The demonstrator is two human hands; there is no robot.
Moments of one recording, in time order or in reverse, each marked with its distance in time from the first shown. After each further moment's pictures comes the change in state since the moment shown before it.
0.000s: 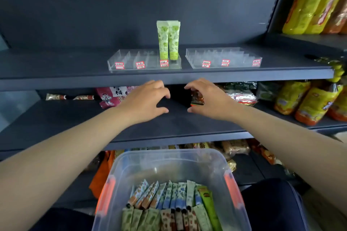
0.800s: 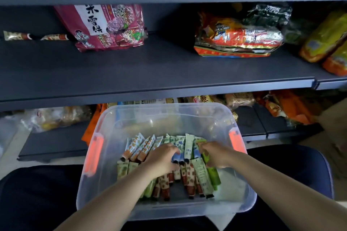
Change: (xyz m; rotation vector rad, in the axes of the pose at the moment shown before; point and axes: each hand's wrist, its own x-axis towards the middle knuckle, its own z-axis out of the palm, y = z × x) left_hand -0.113 0.057 0.283 -0.485 -0.707 -0.282; right_hand -0.148 0.070 0.221 -0.009 -0.989 0.472
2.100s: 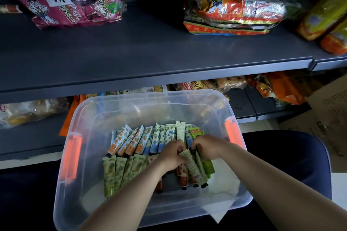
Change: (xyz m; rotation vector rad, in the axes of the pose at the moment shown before) left_hand 0.047 0.012 0.058 -0.520 -0.127 -0.109; right_hand 0.026 0.007 0.015 0.080 -0.136 0.068
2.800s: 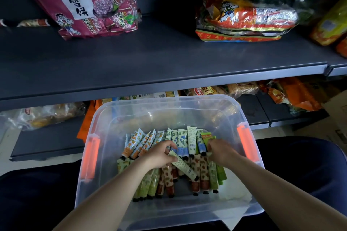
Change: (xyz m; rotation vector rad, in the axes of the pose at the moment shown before) left_hand -0.026 -0.028 -0.065 0.012 -0.039 -0.088; right_hand 0.007 -0.003 0.013 0.092 0.243 0.160
